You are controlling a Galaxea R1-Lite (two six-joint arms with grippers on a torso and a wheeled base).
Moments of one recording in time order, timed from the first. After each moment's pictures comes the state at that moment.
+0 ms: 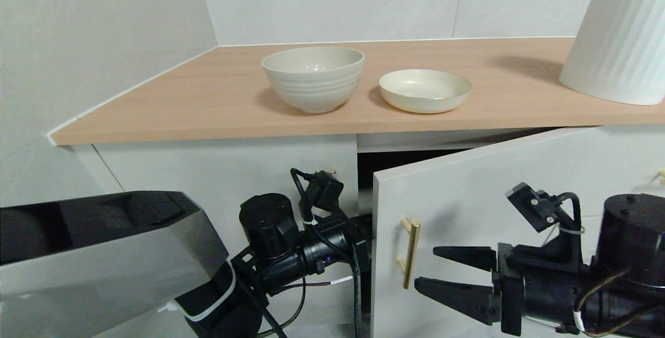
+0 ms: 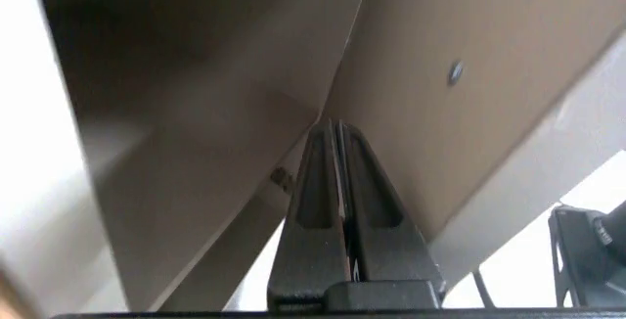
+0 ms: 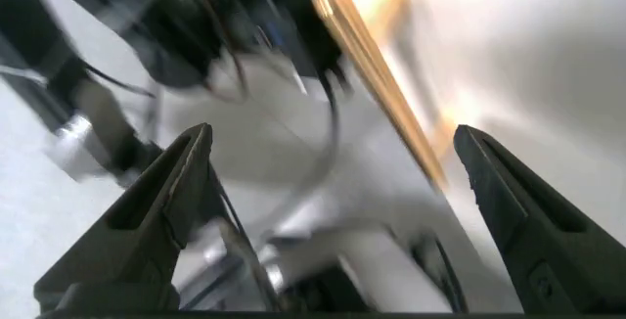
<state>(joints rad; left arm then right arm) -0.66 2.19 -0.67 -1.56 -0.48 -0.26 0.65 1.56 -0.35 -0.99 0.46 0.35</state>
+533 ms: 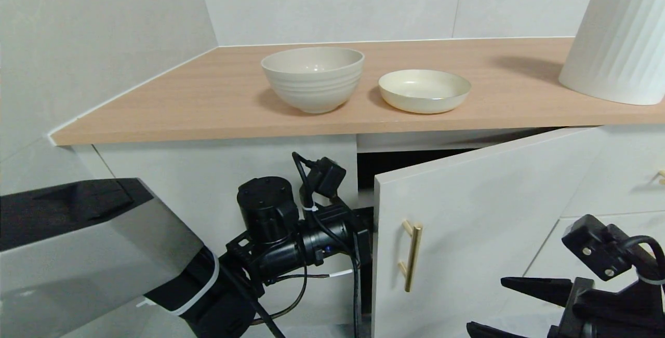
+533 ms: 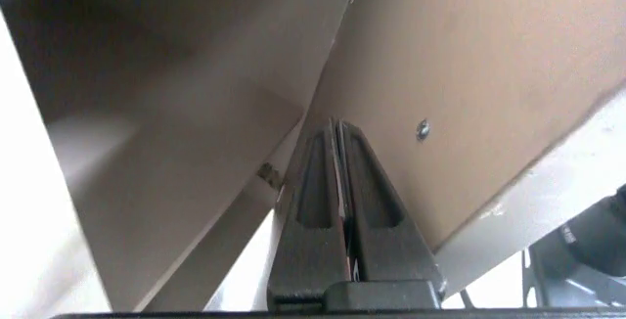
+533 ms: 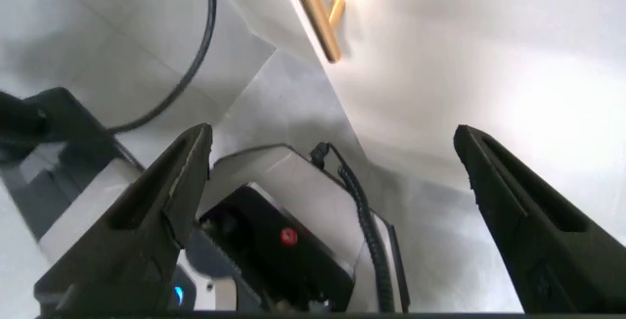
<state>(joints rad) -0.67 2.11 -0.72 -1.39 -0.50 -0.27 0.78 1.24 -0.37 -0.42 0.05 0.22</state>
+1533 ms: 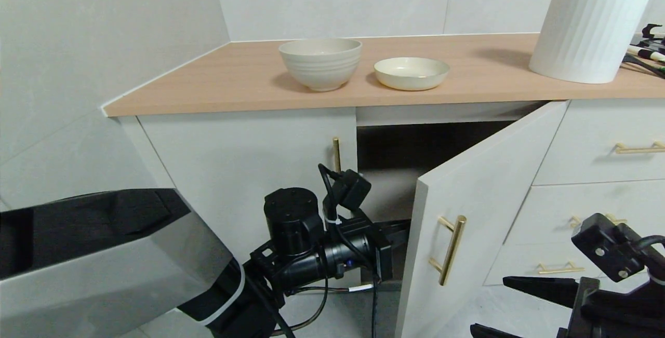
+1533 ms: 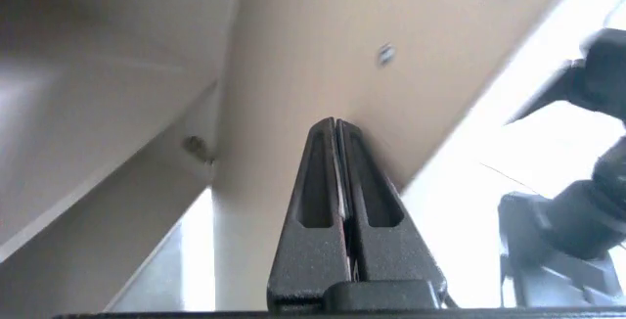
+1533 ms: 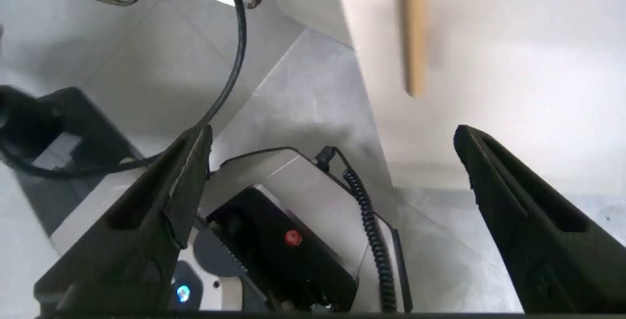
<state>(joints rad) -0.73 2.16 -0.76 -1.39 -0.49 -0.28 0.78 1.21 -0.37 -0.42 0.05 0.22</state>
